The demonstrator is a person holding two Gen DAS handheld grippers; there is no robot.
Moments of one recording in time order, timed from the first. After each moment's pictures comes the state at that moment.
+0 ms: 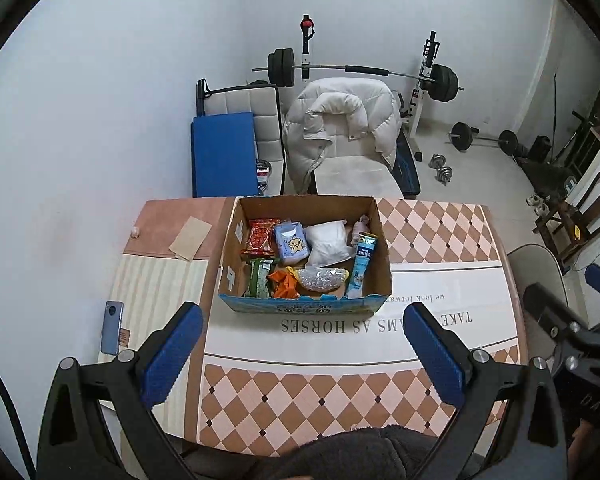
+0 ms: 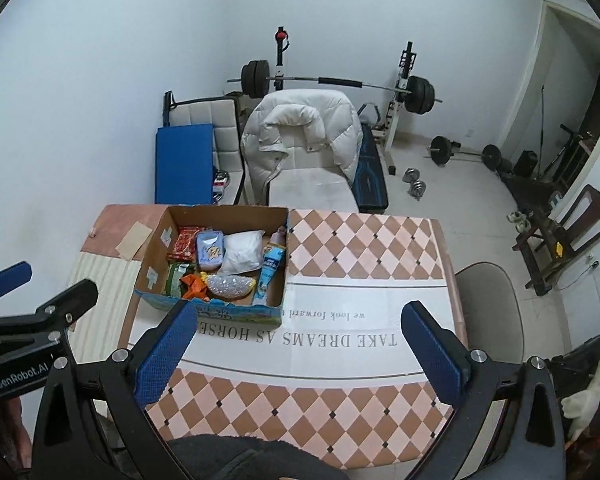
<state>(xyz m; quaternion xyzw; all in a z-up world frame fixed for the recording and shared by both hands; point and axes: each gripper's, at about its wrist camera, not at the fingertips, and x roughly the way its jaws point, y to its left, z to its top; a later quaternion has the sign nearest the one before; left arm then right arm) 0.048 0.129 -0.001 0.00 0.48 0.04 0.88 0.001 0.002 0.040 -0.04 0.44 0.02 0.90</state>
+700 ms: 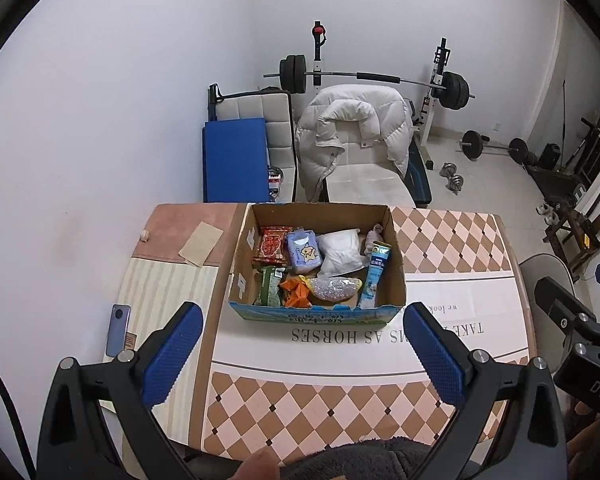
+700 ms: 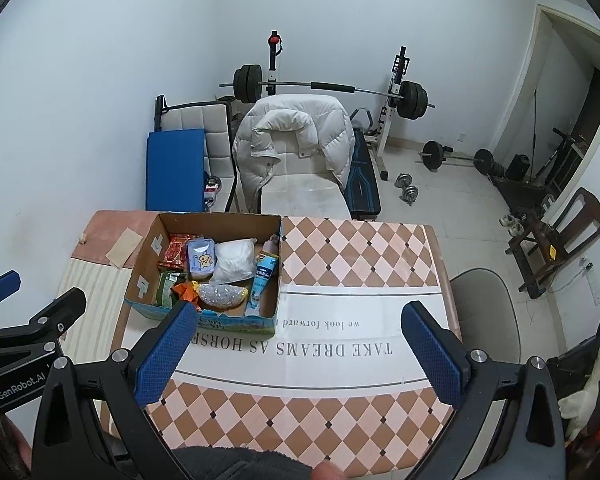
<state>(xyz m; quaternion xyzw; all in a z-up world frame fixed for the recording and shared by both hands) 0.050 0.140 -0.006 0.00 0.46 0.07 0.89 0.017 0.004 0.034 -0.04 0.44 0.02 0.90</state>
